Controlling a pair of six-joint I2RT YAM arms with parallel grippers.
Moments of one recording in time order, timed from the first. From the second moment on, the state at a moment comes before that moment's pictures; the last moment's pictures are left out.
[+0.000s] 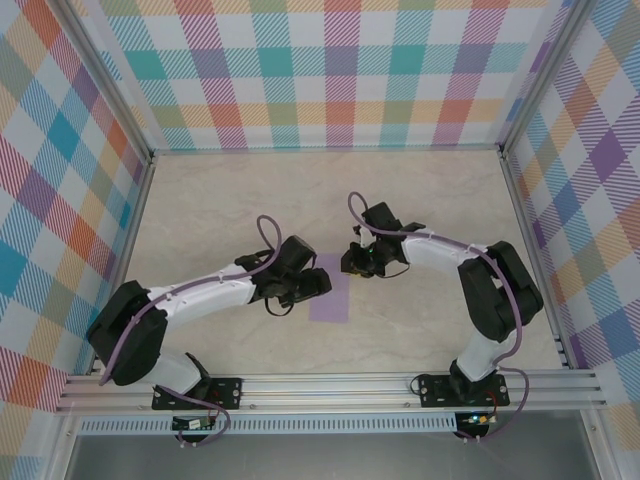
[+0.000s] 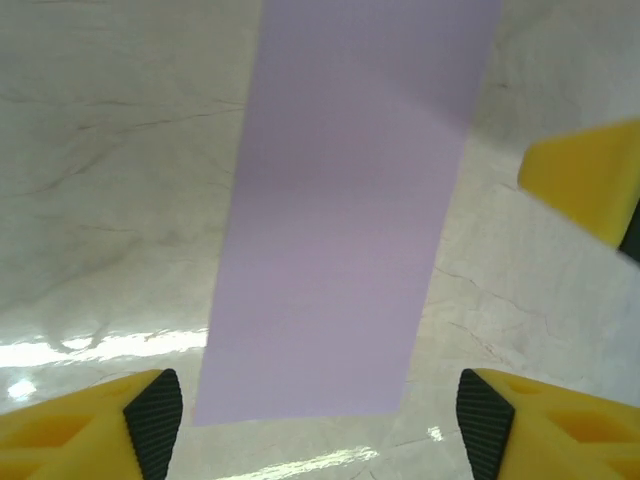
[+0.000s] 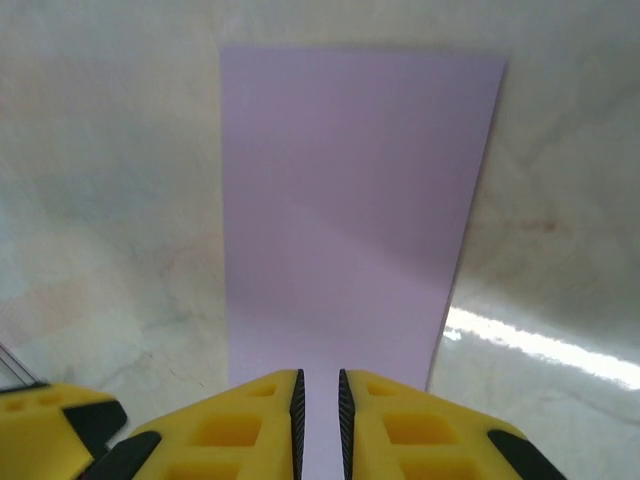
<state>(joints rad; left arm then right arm) -0.80 1.45 0.87 -0.47 0.09 -1.05 0.56 1.72 1.02 -0.44 -0.47 0.65</state>
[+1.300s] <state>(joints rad) -0.79 1.52 0.77 -0.31 0.29 -1.16 0.51 1.95 1.17 -0.41 -0.43 0.69</state>
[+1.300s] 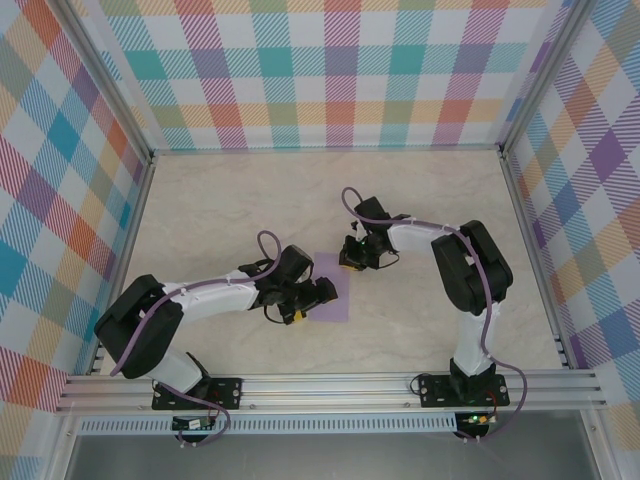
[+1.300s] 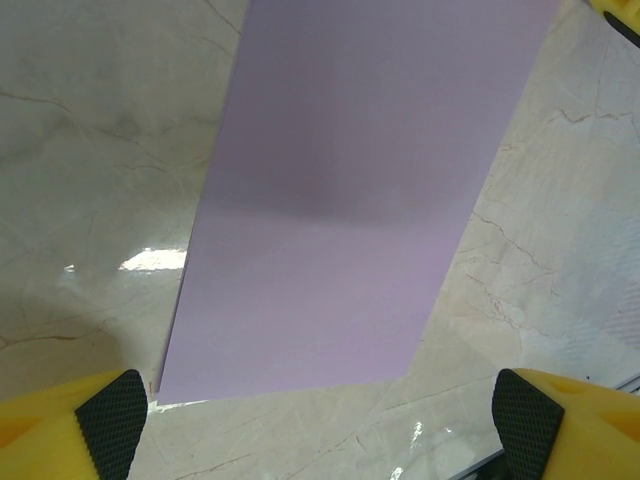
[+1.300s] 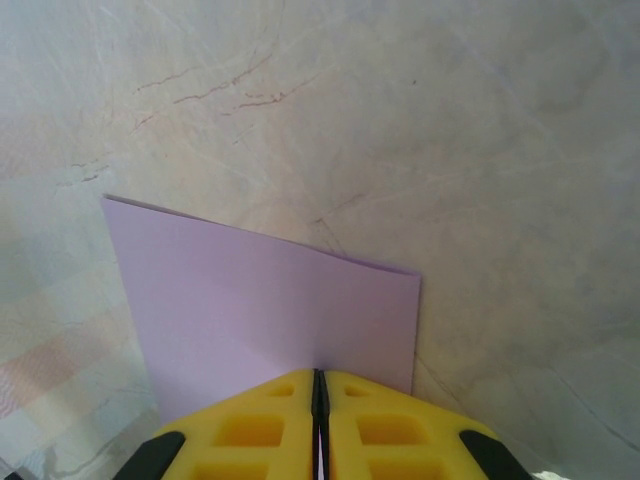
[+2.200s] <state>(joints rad) -0.79 1.56 0.77 -0.31 0.32 -1.15 0.49 1.95 1.16 -0.39 -0.48 0.70</state>
